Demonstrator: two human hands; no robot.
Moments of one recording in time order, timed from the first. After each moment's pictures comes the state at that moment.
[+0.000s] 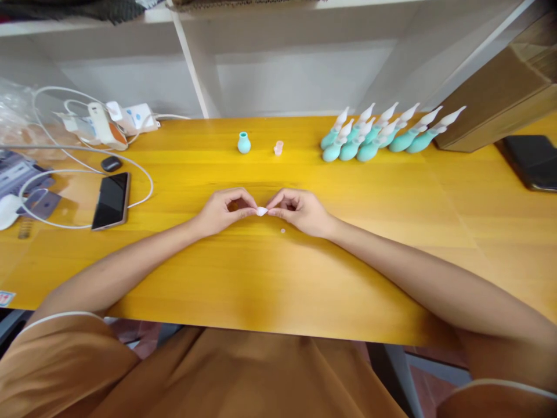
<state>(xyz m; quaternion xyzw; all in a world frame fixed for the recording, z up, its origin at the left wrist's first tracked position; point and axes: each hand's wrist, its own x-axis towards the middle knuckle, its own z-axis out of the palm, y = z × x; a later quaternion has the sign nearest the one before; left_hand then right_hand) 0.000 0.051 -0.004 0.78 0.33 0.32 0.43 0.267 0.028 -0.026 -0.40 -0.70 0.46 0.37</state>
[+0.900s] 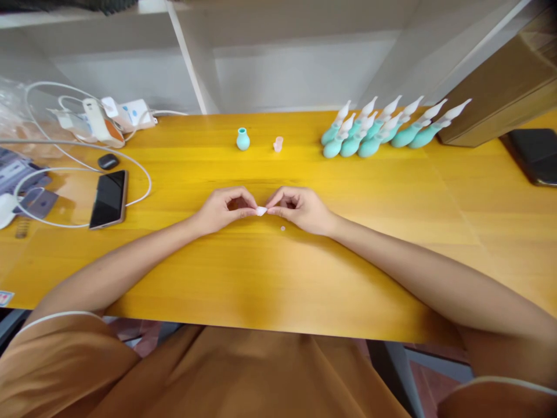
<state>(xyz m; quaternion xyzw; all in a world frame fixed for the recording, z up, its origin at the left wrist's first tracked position) -0.001 0.052 -0.005 0.78 0.33 0.30 0.45 0.267 0.027 -0.024 -0.40 -0.70 0.47 0.37</state>
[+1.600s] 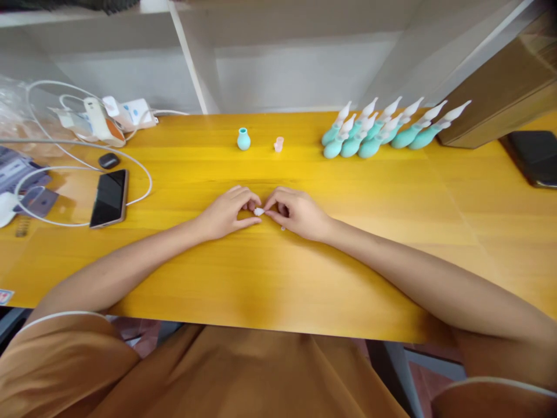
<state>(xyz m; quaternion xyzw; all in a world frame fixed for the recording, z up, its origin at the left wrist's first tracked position) 0.004 0.050 -0.005 0.90 0.30 0.22 0.24 0.264 0.024 -0.024 -0.36 -0.81 0.30 0.34</state>
